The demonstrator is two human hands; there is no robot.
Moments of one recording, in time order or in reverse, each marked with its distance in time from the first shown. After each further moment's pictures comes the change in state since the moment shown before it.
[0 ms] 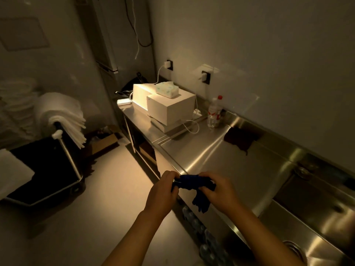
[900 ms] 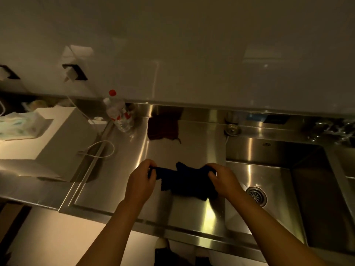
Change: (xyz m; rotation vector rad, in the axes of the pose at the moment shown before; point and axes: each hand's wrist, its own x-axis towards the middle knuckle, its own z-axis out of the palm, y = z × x) left_hand 0.290 0.033 0.191 -0.017 -0.419 0.358; right_hand 0.044 0.199 -0.140 -0.179 0.432 0.697
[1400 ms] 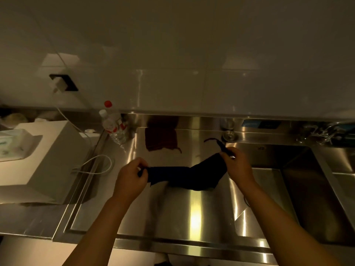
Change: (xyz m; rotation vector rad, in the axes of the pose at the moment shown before) left_hand 0.068 -0.044 -0.058 -0.076 -0.077 0.009; right_hand 0.044 -0.034 -0.030 0.316 0.443 0.215
